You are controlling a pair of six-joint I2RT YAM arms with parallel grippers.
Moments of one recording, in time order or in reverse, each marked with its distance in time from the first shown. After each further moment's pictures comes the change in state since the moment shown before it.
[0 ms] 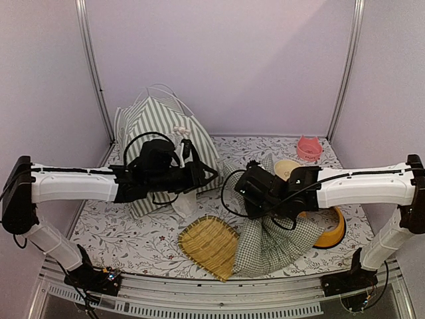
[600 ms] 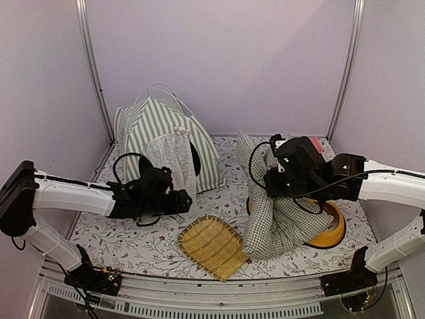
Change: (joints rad) left arm 0.004 -0.082 -0.226 -0.187 -0.319 0.061; right arm -0.118 -0.277 -0.083 0.119 -0.118 -0.125
